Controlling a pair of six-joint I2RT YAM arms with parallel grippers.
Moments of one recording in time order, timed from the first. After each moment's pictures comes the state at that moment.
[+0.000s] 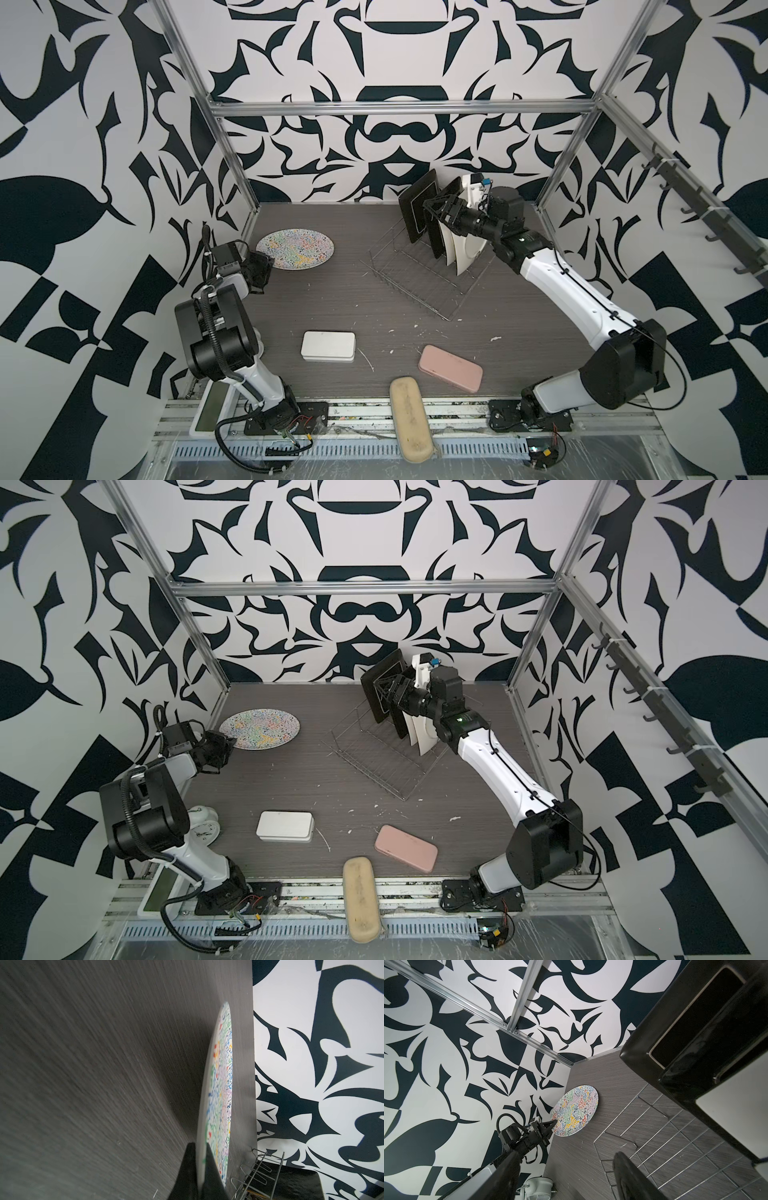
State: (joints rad) left arm 0.41 1.69 0.93 0.01 0.51 -0.98; right arm 0.37 1.47 1.33 -0.12 -0.49 0.86
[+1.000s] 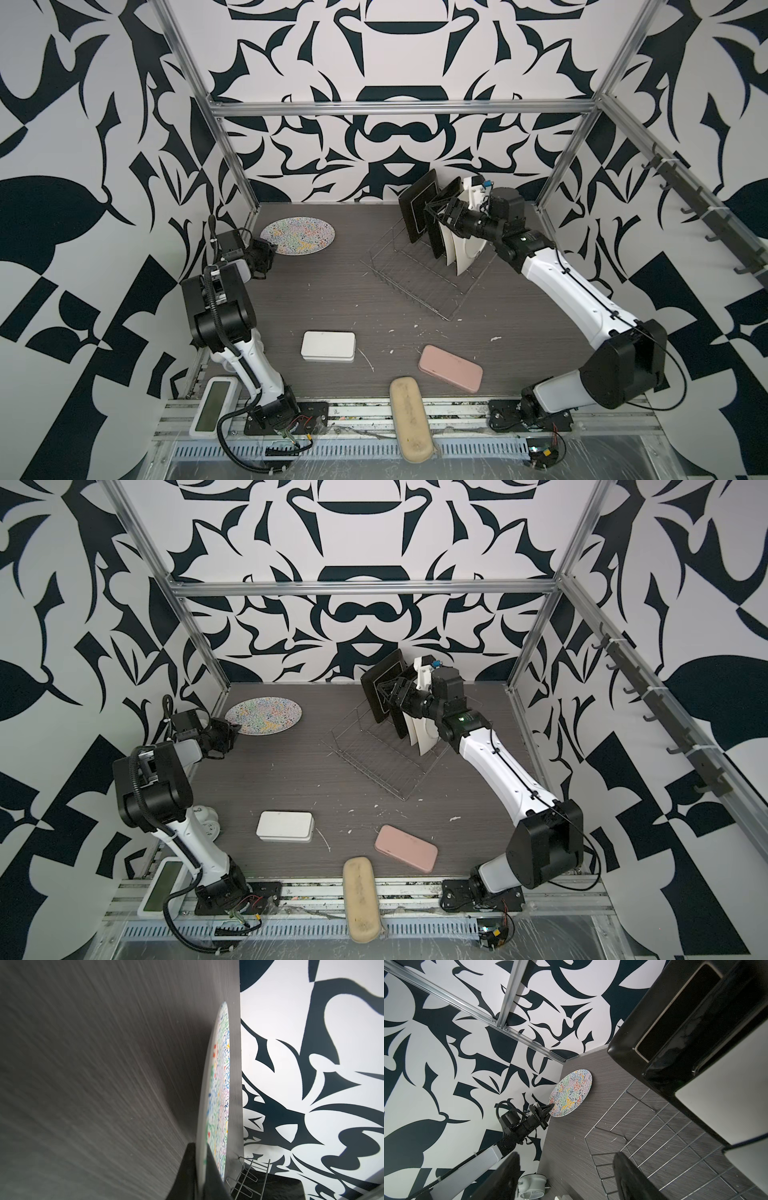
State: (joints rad) left arm 0.37 1.92 1.13 0.10 0.55 -1.06; right arm 0.35 1.47 1.33 -0.17 -0.49 0.83
